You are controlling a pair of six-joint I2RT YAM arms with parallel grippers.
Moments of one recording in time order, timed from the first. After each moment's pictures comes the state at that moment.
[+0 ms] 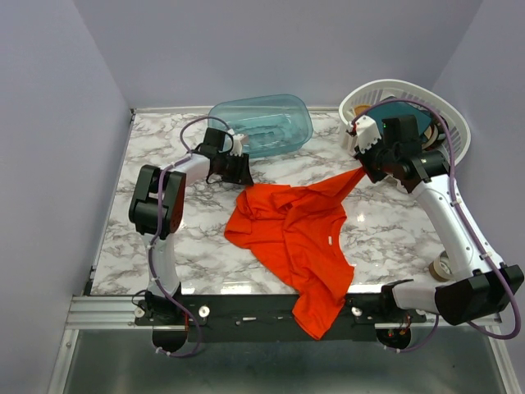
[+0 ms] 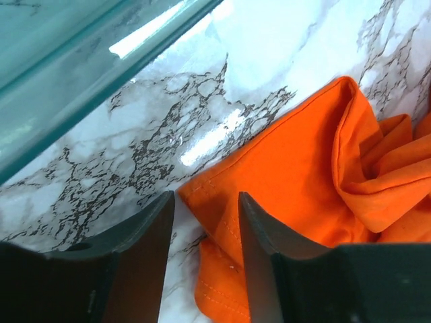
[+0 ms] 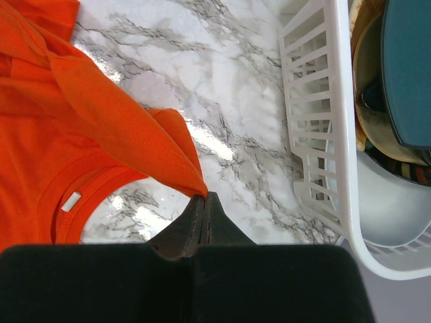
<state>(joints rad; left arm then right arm) -0.26 2.02 1.34 -0.25 0.57 -0.08 0.24 1.28 1.36 -0.87 -0.06 -0.47</state>
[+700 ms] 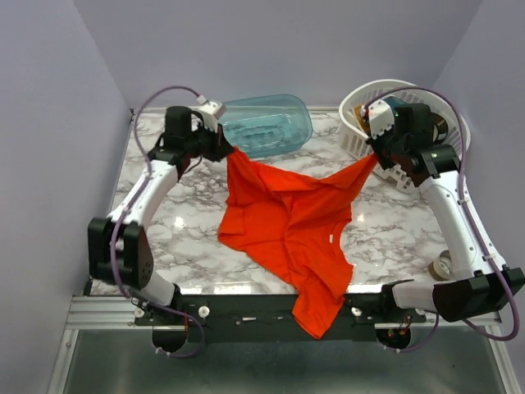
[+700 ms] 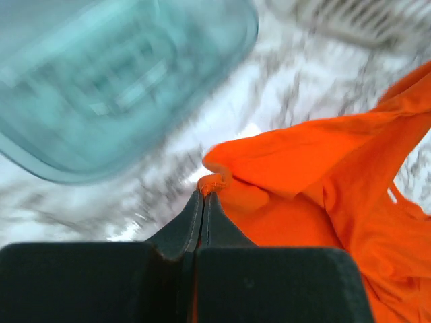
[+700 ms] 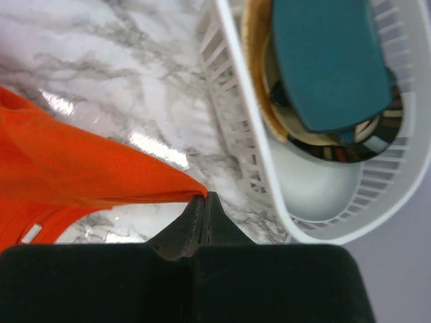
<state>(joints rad) -0.20 1.59 1.23 -0.22 0.59 -0.01 0.21 1.30 1.43 -0.85 0.06 -0.47</state>
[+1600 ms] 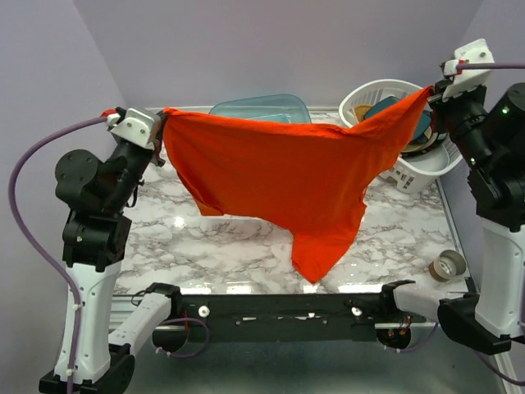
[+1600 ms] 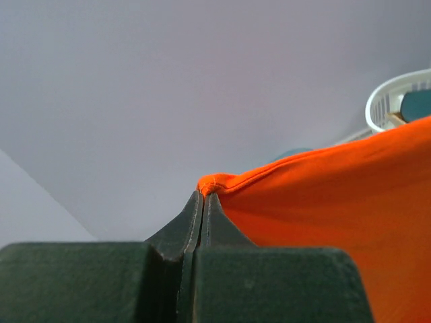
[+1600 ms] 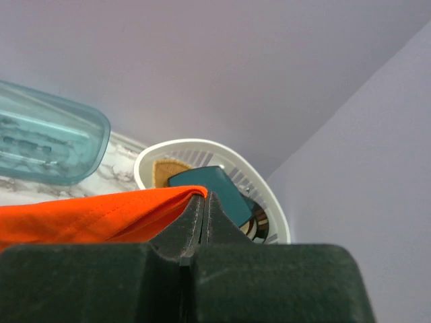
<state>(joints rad) -0.16 0.85 1.39 -0.34 0.25 0.26 0.20 1.20 1.99 -0.82 0.06 -0.46</state>
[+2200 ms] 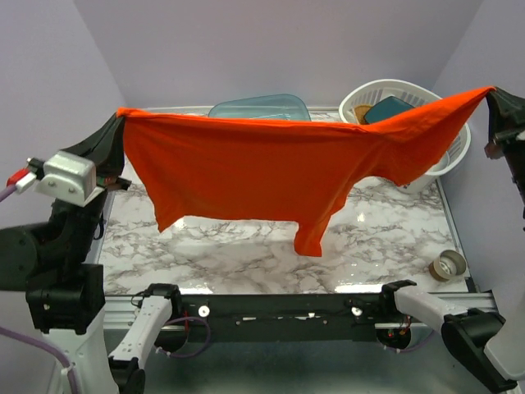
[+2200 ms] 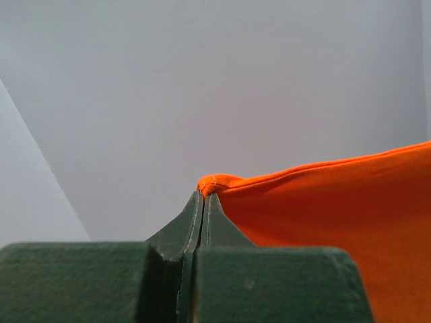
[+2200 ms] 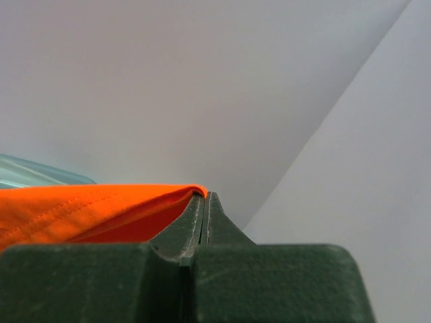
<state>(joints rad) -0.06 0.73 1.59 -0.31 0.29 0.14 0.20 1.08 2.24 -0.87 0.01 -0.49</state>
